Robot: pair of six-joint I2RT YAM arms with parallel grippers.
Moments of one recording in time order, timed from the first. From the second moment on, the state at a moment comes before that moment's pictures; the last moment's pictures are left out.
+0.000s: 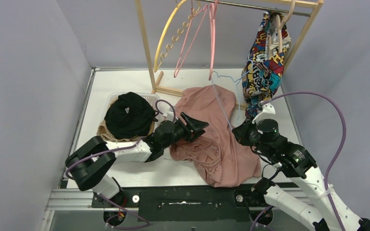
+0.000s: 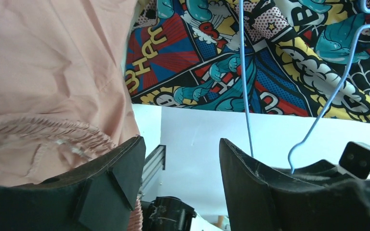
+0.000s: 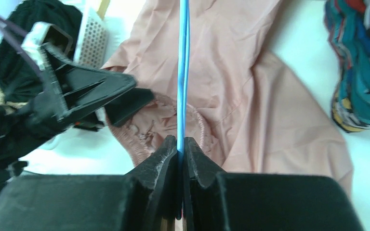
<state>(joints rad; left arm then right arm) -0.90 1.58 0.66 0.75 0.00 -1.57 0.65 0.69 0.96 -0.81 0.21 0.62</state>
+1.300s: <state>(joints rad) -0.78 1.18 0.61 0.27 -0.10 -1.14 0.70 1.19 1.72 -0.92 0.51 0.25</state>
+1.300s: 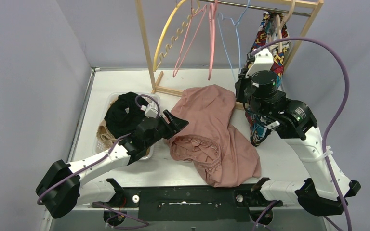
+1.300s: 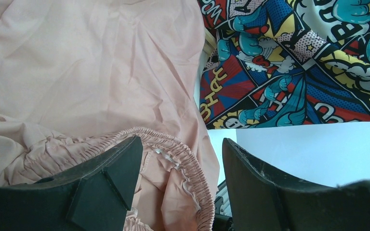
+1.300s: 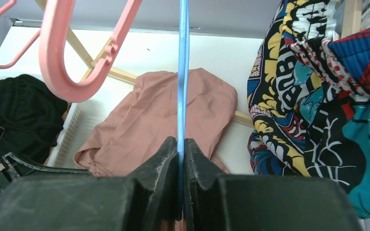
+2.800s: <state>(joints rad) -0.92 1.11 0.63 -0.05 0.03 -1.08 0.54 0.61 0.94 -0.69 0.02 0.50</state>
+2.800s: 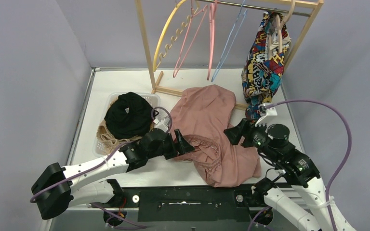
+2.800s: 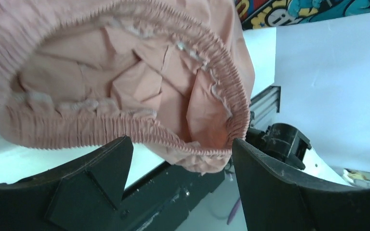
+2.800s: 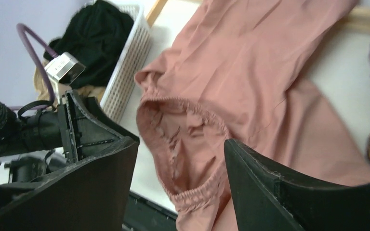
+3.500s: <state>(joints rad) -1.03 1.32 0.42 0.38 0.03 -1.47 0.75 0.86 0.67 -0.61 0.20 0.80</state>
